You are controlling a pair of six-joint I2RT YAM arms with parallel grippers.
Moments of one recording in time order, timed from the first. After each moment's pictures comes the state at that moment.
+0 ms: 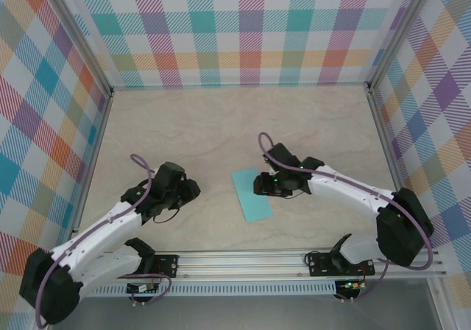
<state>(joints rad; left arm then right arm) -0.60 0.99 0.58 -0.53 0.02 -1.01 0.72 1.36 0.84 -0.59 -0.21 0.72</state>
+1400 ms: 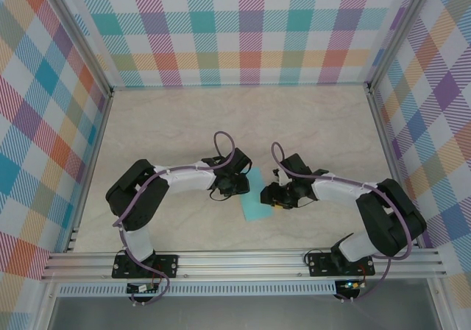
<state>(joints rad) -0.83 1.81 1.06 -0.39 0.06 -0.91 0.57 1.46 0.62 -0.32 -0.48 0.66</state>
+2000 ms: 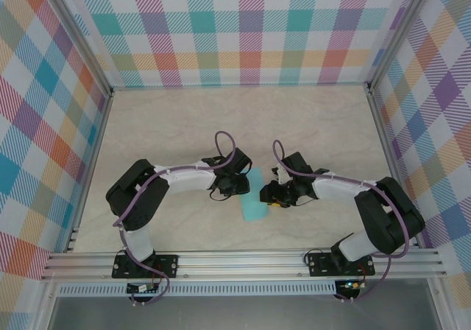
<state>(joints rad) -0.83 1.81 1.06 -0.39 0.07 -0.88 0.55 1.48 0.62 -0.27 -0.58 0.66</state>
